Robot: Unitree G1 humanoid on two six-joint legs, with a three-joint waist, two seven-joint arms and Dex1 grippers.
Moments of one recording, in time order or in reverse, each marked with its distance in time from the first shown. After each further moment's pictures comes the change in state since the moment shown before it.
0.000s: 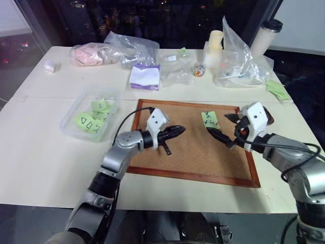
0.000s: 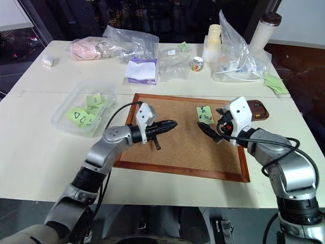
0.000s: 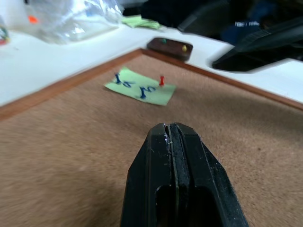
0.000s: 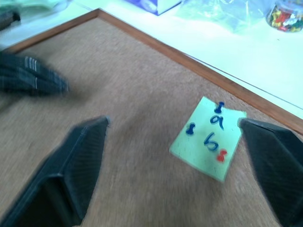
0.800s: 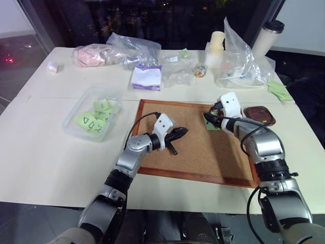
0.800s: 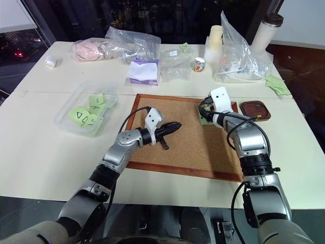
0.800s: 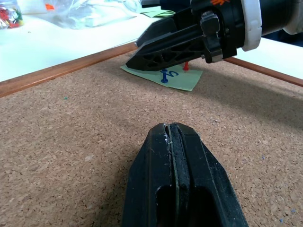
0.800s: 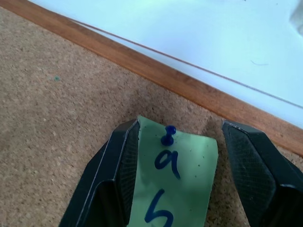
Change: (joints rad) left arm -0.052 -0.094 0.019 0.293 0.087 -0.227 0.054; right arm -0.342 0.189 0.158 0.600 -0.284 -0.153 -0.101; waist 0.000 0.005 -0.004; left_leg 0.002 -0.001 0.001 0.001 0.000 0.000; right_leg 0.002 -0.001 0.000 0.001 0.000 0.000
